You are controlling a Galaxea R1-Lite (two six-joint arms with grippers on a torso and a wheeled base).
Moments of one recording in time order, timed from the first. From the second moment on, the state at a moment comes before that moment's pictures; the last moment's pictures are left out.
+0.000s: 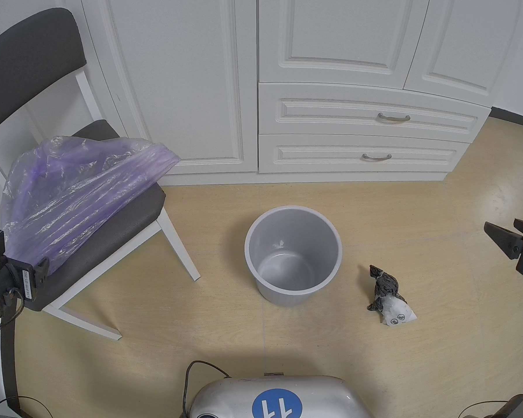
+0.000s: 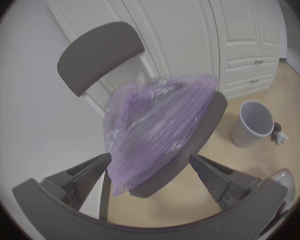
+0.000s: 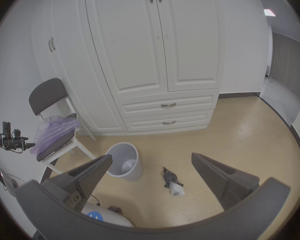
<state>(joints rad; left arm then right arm) 0.01 1.10 -0.42 -0.33 0.33 0.23 0.12 0.97 -0.53 -0.27 0.01 0.09</state>
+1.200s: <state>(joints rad) 0.73 1.23 -0.33 -0.51 -0.23 0.45 0.14 1.08 -0.55 -0.27 0.01 0.10</state>
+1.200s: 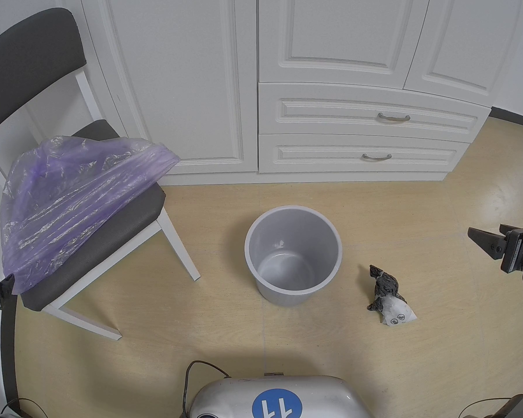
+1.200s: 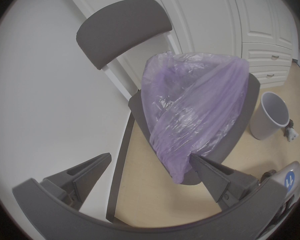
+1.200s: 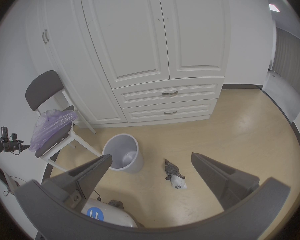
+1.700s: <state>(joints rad) 0.75 1.37 -0.32 -0.54 -0.31 0.43 0.12 1.01 -0.59 -0.25 0.02 0.12</state>
